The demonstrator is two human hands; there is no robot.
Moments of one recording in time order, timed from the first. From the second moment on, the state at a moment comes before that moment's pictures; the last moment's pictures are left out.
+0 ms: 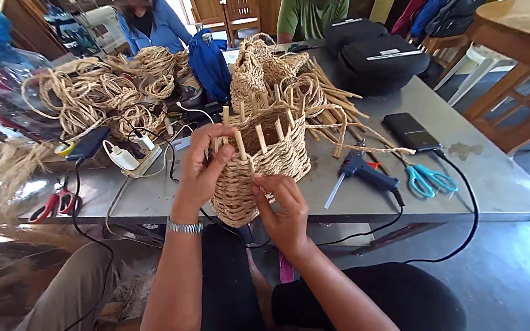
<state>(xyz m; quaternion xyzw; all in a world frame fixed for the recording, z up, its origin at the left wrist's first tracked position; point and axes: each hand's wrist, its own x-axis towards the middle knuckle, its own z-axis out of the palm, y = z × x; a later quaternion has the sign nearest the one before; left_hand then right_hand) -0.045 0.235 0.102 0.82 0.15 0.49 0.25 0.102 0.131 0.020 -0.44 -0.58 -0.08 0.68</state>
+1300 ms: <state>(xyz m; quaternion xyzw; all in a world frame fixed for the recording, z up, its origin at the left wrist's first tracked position) -0.018 0.217 0.072 0.80 0.15 0.58 0.08 0.109 0.107 0.035 -0.42 -0.60 -0.07 0.67</state>
